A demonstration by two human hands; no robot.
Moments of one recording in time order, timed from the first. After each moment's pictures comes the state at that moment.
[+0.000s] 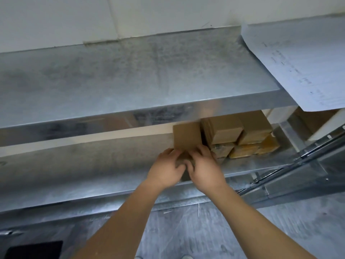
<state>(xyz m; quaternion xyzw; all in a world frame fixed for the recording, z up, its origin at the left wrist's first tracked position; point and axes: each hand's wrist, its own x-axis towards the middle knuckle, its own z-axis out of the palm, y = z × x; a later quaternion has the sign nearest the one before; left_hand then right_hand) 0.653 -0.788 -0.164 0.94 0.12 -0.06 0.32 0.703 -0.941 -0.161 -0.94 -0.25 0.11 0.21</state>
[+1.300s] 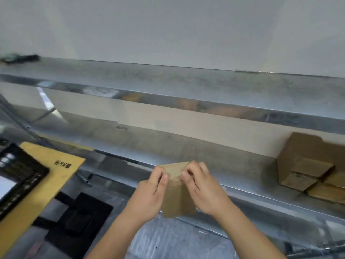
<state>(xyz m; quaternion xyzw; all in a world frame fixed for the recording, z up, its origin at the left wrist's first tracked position) 0.332 -0.721 -0.045 0.85 0.33 0.15 0.39 0.495 -0.830 -0.058 -0.78 -0.50 0.20 0.33</state>
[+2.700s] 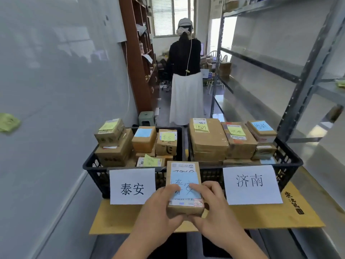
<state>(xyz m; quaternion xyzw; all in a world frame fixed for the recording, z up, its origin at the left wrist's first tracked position) -0.313 -0.666 0.001 0.53 0.77 0.33 0.14 -0.145 -0.552 -0.013 -0.30 -0.83 0.40 0.24</state>
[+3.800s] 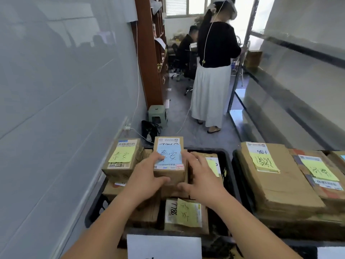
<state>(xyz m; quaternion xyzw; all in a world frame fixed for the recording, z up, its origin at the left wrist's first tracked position) -0.664 -0.480 0.018 0.46 0.82 0.31 0.16 -0.494 -0.356 -0.008 -0.29 -0.87 0.37 0.16</state>
